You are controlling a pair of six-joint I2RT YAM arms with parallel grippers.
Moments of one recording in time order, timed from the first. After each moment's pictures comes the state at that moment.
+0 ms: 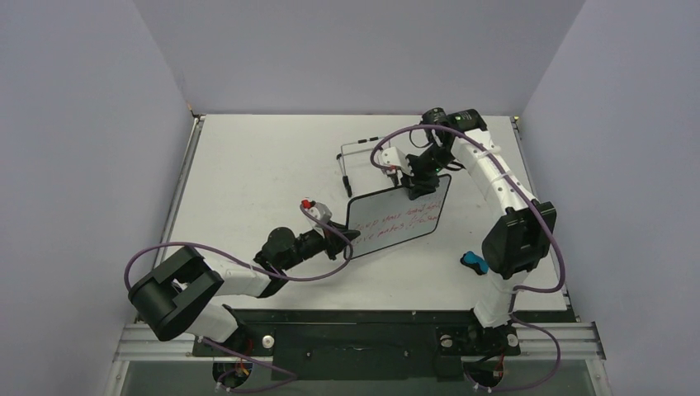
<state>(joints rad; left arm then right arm) -0.78 1.43 0.31 1.16 0.25 -0.32 0.32 1.83 1.85 -1.44 -0.56 -1.42</state>
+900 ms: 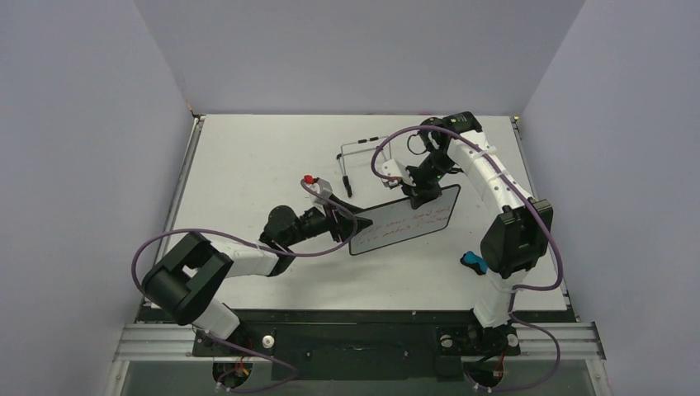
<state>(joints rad) -0.69 1.51 0.50 1.21 0.53 -0.49 0.34 1.84 1.82 -1.58 -0.54 -1.53</state>
